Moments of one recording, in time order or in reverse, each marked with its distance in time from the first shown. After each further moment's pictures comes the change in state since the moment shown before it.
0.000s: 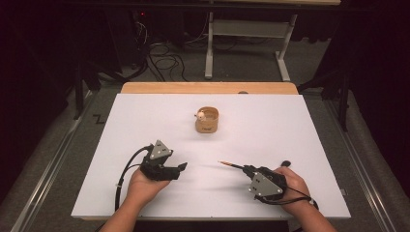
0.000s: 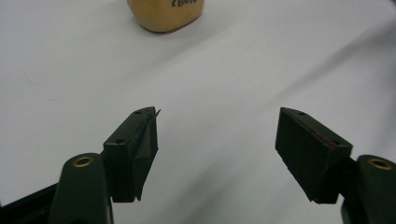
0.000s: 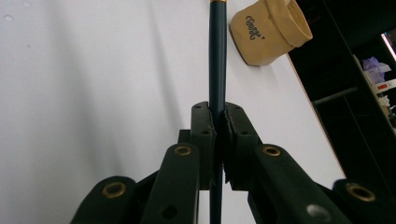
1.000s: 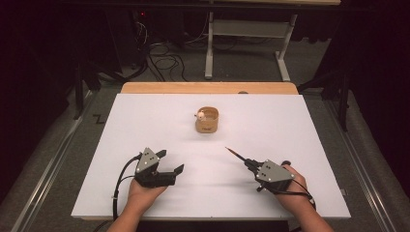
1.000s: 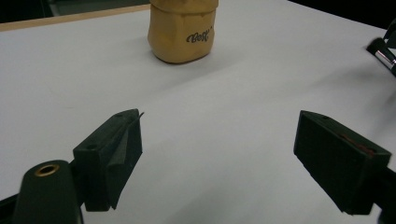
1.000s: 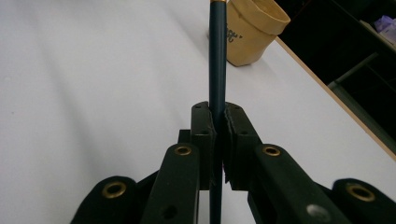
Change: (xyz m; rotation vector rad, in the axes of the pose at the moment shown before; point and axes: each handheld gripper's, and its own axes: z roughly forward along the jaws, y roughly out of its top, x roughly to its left) left arm 0.012 -0.014 -0.017 -0.217 -0.058 -0.063; right arm -0.018 -0.011 0.003 -0.087 0.028 0.317
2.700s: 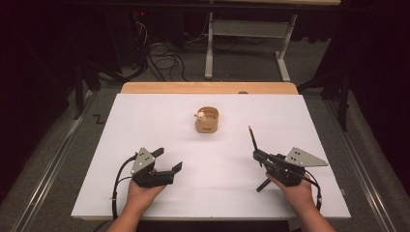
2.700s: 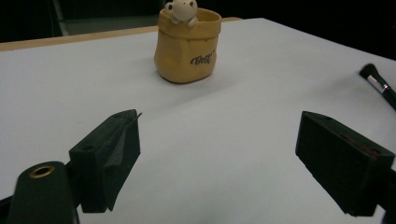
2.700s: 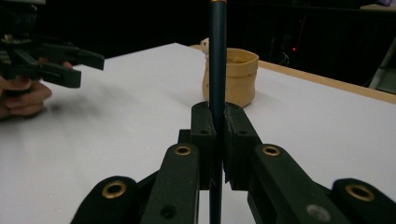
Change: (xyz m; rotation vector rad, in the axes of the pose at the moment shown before) left arm -0.002 0.008 -0.006 -0.081 -0.030 -0.035; right arm -0.035 -0.017 -0.017 -0.279 0.111 0.488
